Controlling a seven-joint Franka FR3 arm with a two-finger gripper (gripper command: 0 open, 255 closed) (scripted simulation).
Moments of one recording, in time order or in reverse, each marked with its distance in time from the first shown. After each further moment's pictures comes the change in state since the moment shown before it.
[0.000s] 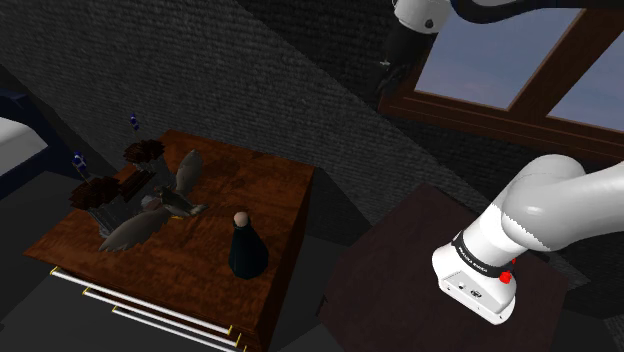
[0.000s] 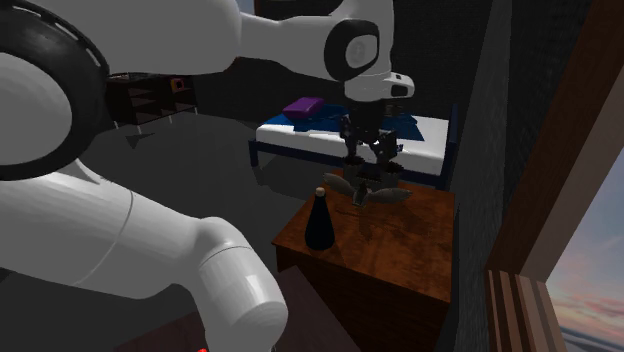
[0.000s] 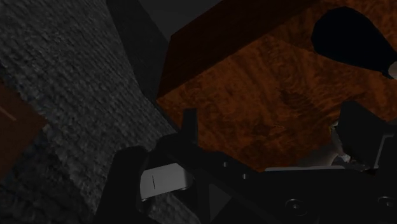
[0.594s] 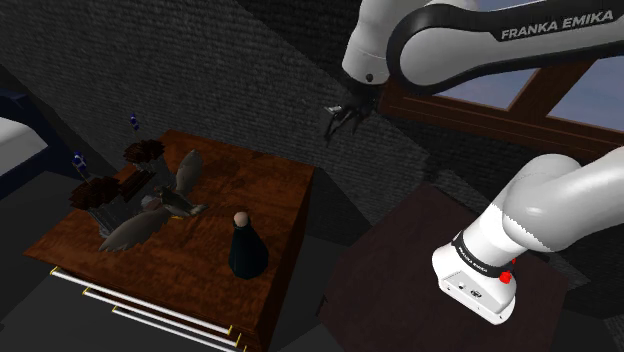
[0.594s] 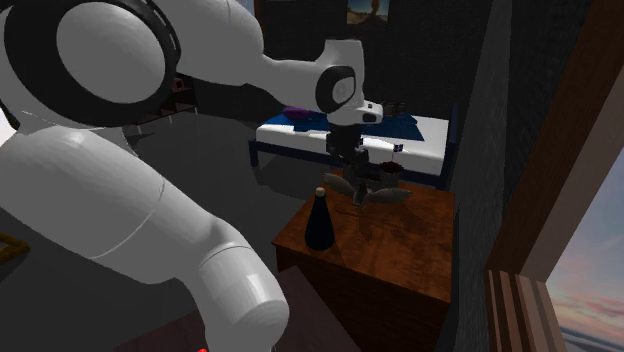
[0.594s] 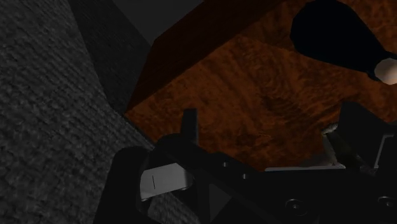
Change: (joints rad) arm 0.026 0.178 0.192 -0.049 0.056 0.238 0.219
